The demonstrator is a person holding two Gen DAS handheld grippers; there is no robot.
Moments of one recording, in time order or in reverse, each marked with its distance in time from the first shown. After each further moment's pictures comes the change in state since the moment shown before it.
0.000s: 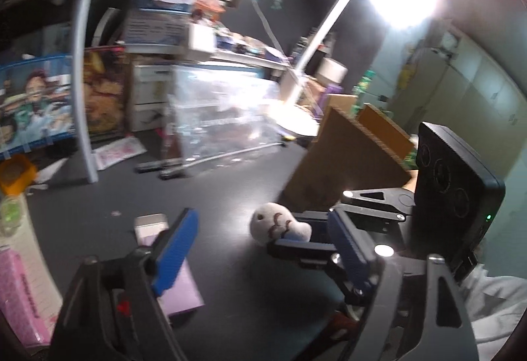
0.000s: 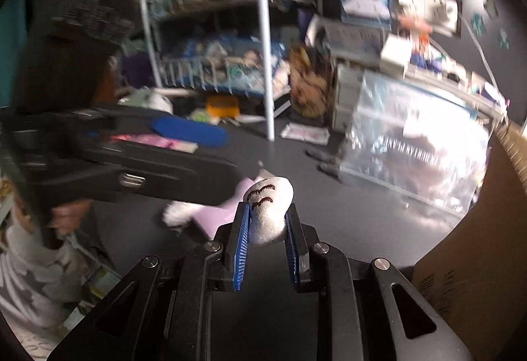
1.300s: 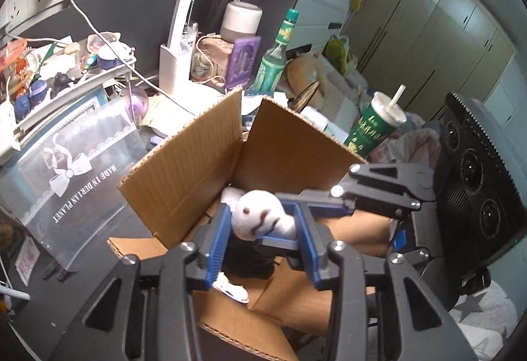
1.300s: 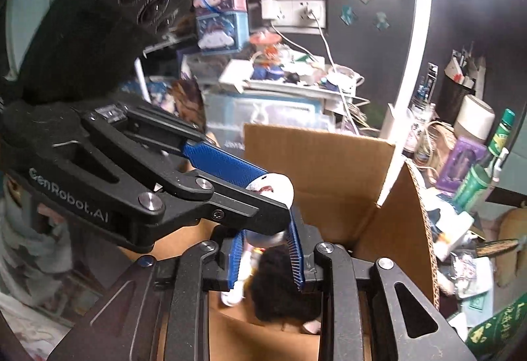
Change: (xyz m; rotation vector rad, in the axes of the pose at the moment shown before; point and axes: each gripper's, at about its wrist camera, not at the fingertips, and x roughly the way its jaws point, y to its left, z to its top) left arm 0.152 -0.163 0.113 0.244 0.308 -0.089; right arm -0.127 -0.146 -0.014 0.157 0.009 -0.241
